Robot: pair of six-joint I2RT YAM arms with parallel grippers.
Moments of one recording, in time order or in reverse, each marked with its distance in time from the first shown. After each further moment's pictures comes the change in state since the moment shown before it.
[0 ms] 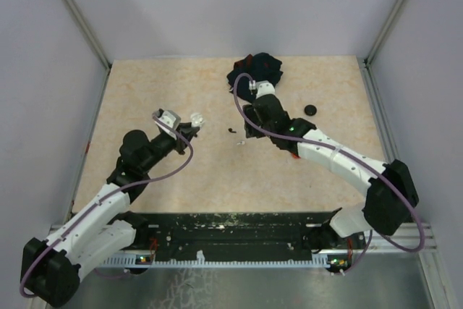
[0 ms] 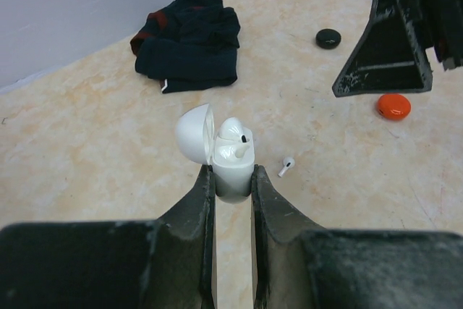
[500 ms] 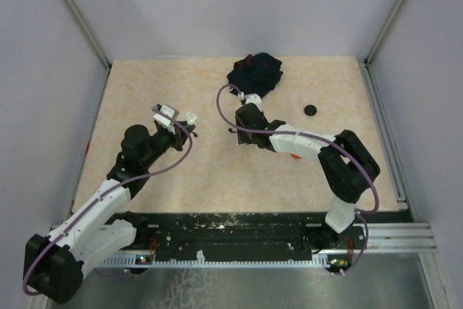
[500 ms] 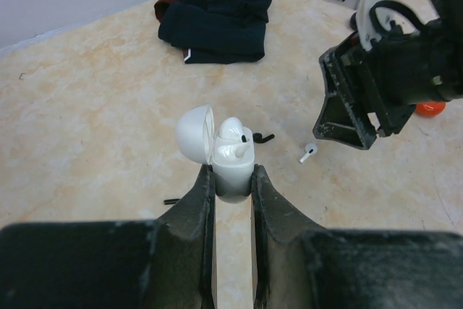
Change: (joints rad) left arm 0.044 0.046 0.039 -0.077 -0.063 -0.028; right arm -0.012 0.319 -0.013 0.151 0.046 0.086
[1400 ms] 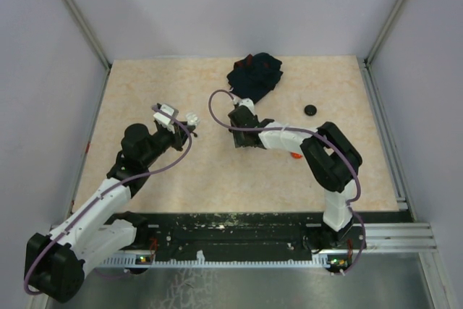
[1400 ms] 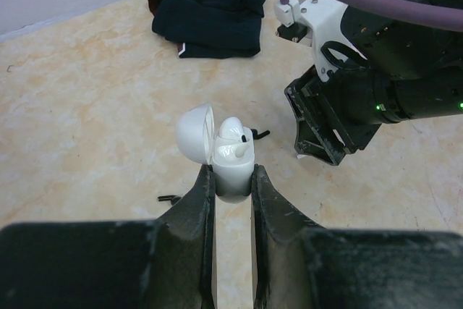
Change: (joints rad) left arm 0.018 0.013 0.004 -0.011 0.030 -0.020; right arm 0.011 0.195 0.092 -0.027 0.007 -0.019
